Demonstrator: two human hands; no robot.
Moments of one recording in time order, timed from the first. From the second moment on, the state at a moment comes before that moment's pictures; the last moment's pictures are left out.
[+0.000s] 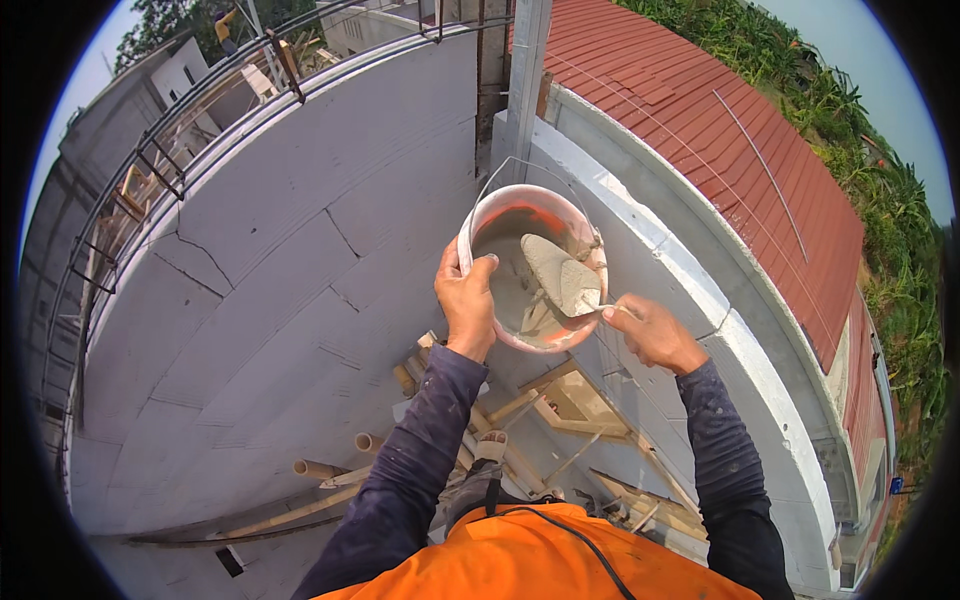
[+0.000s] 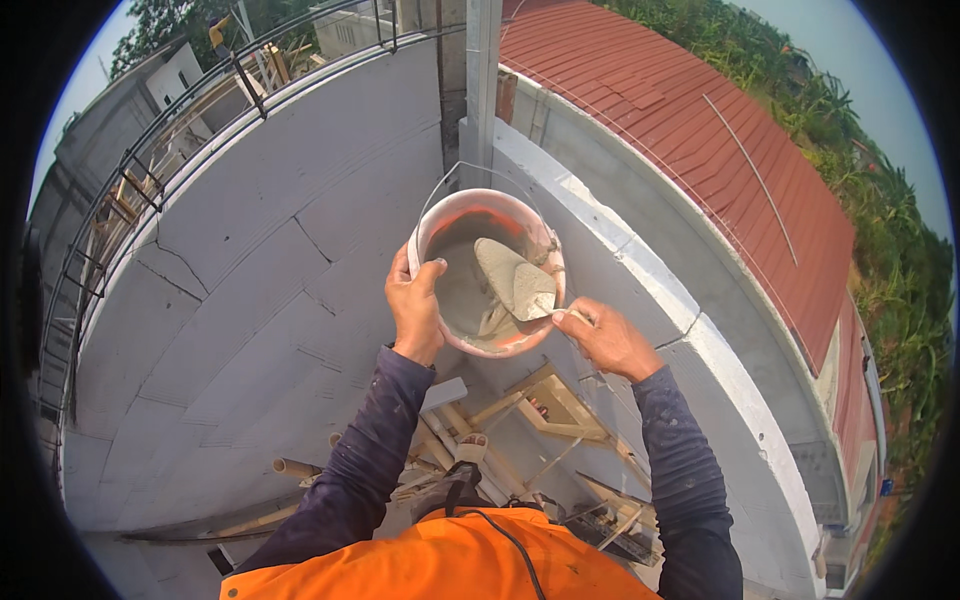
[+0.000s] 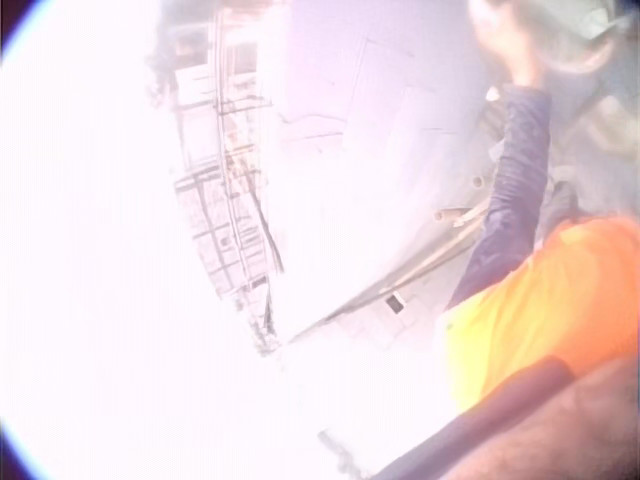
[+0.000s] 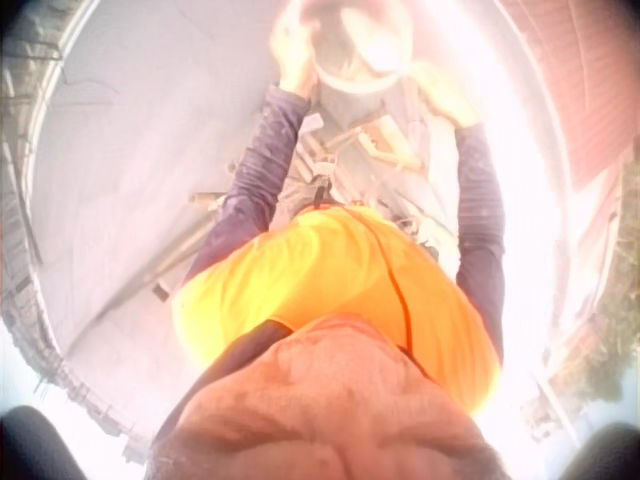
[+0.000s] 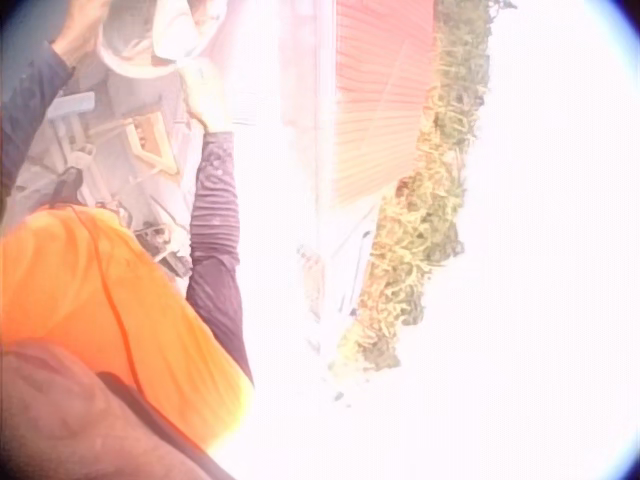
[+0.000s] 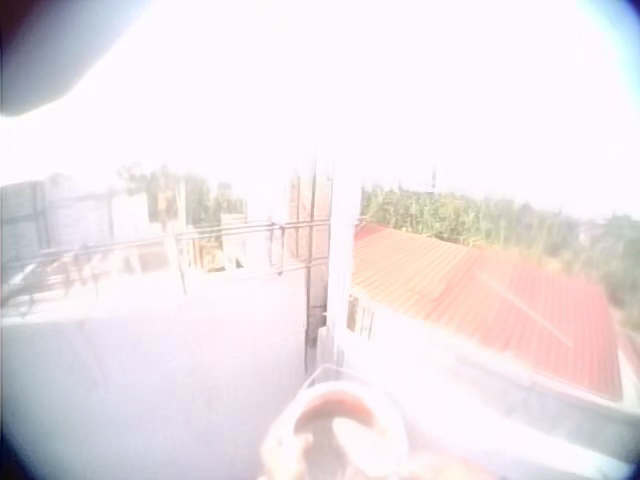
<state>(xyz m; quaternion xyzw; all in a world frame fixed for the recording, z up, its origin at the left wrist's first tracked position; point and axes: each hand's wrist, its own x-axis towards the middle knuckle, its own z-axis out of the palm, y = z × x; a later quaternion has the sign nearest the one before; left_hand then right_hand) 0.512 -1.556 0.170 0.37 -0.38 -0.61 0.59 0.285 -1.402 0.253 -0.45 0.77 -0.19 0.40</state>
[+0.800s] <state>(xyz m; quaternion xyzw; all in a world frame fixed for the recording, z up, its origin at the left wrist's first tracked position) 0.525 -1.615 0.121 0.38 -0.27 -0.65 0.60 0.227 -1.677 0.319 -0.52 0.82 -0.11 0.19</state>
